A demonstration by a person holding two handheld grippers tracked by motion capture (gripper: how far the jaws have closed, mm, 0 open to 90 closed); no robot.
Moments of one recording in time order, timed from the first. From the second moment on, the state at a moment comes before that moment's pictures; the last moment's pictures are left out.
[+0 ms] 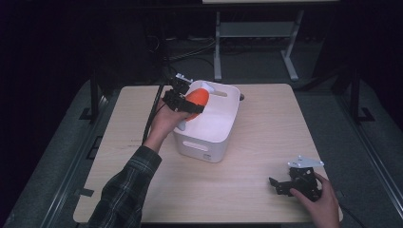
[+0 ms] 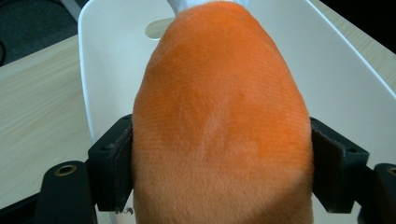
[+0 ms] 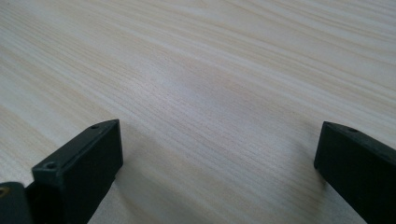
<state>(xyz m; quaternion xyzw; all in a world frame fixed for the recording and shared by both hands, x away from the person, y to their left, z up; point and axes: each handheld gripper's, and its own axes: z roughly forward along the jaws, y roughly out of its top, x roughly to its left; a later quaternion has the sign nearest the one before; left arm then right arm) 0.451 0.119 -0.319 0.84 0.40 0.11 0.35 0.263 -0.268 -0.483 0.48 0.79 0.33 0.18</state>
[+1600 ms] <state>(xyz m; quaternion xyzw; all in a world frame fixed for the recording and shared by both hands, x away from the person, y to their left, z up) 0.433 0.151 -0.308 0.85 0.35 0.10 0.37 0.264 -0.269 -0.483 0.47 0.79 0.33 0.18</state>
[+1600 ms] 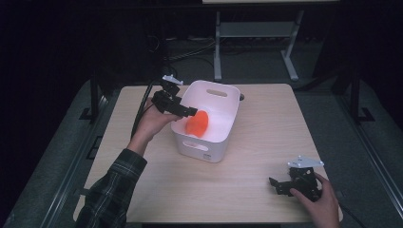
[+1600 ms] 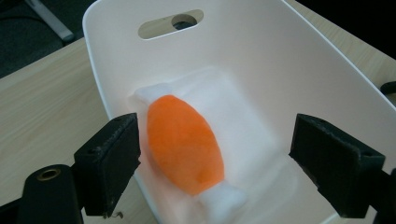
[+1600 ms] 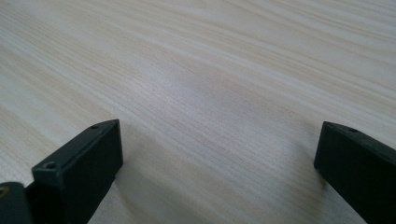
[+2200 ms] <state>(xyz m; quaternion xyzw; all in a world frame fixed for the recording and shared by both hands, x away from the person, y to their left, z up) 0.402 0.185 -0.308 0.86 0.30 0.10 0.39 0.264 -0.269 -0.483 0.47 0.79 0.33 0.18</state>
